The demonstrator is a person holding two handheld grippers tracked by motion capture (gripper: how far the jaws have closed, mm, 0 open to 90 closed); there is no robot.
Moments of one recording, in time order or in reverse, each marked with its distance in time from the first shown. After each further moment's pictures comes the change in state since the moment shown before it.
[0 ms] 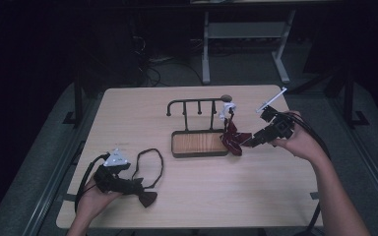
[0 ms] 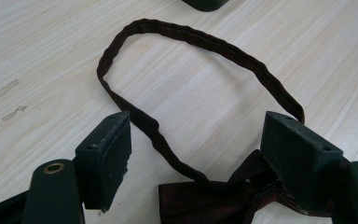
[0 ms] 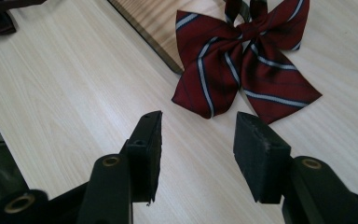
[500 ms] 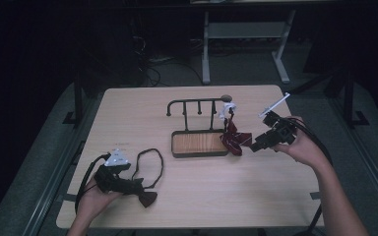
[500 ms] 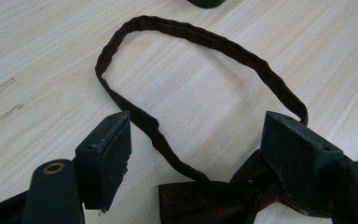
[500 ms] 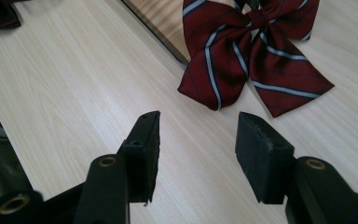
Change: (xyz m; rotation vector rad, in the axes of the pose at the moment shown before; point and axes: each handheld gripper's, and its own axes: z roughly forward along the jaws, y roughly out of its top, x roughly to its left) left arm 0.000 0.000 0.003 0.009 -0.004 0.001; right arm 0.002 -0.014 0.003 -0.016 0.010 -0.002
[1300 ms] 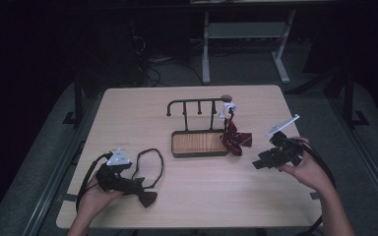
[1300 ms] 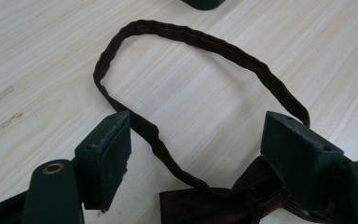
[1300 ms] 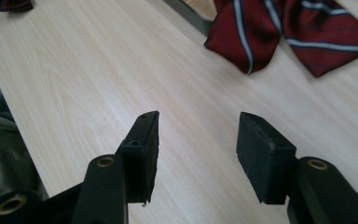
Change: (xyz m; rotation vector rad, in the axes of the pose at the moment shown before) left arm -0.001 0.004 0.002 0.005 0.002 0.020; right arm 0.015 -0.054 0.016 -0.074 0.035 0.022
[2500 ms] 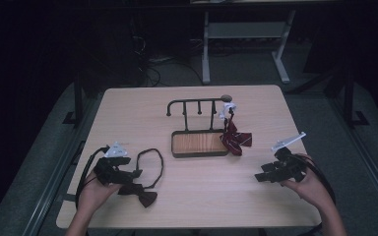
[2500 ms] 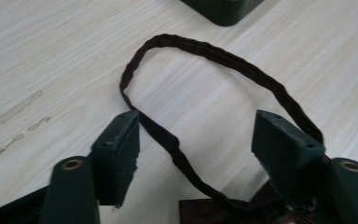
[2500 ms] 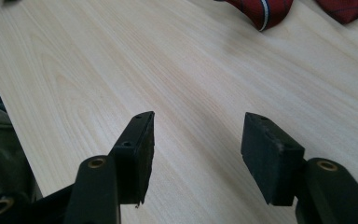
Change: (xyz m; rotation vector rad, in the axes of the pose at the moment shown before) left arm 0.015 0.014 -0.004 0.012 0.033 -0.053; right arm 0.002 -0.043 0.018 -0.053 0.015 0.051
